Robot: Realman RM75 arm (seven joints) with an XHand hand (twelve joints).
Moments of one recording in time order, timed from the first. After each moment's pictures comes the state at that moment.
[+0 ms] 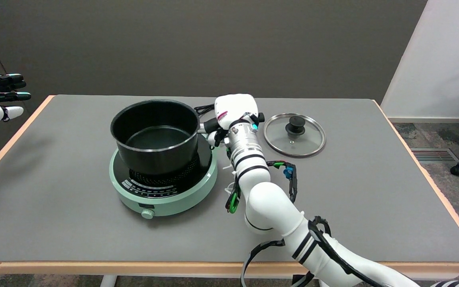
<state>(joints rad) 0.35 -1.60 -2.08 1.34 1.68 0.69 -1.65</state>
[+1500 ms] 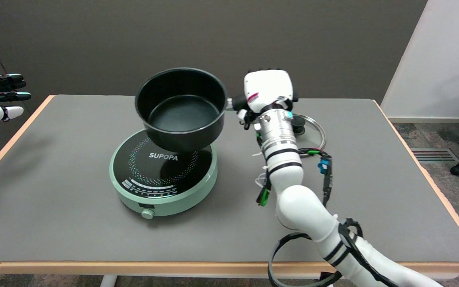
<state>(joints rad) 0.26 -1.45 -2.05 1.56 1.50 0.72 -1.56</state>
